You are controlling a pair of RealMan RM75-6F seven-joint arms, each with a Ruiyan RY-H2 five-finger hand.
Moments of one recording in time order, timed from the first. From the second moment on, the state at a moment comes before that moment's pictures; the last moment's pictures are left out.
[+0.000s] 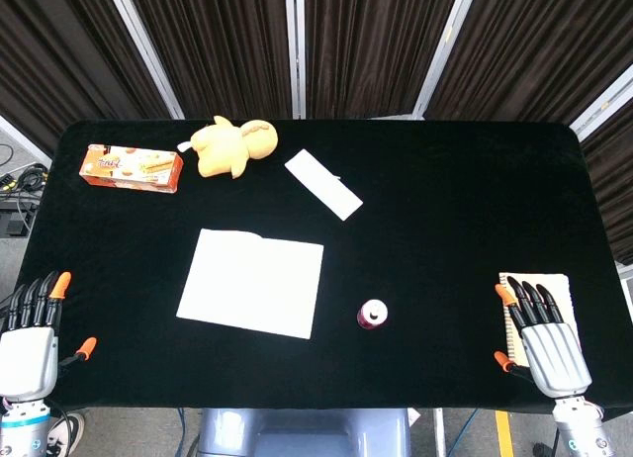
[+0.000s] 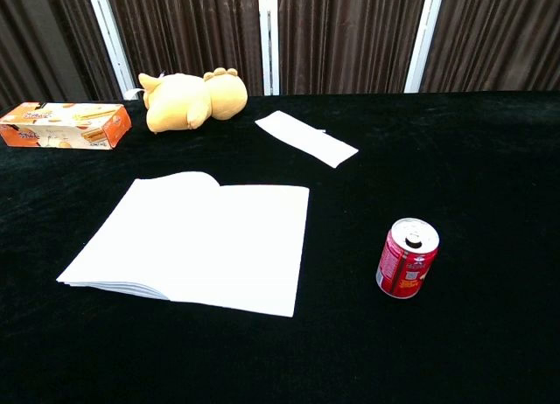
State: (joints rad) left arm 0.03 -1.44 -0.05 -1.50 1.58 1.69 0.24; right arm 0.07 -1.20 -0.01 -1.61 -1.64 1.51 -0.13
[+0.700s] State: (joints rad) left arm 0.02 -1.44 -0.05 -1.50 1.58 1.67 0.24; right arm 0.06 -1.20 0.02 -1.61 -1.63 1.55 -0.11
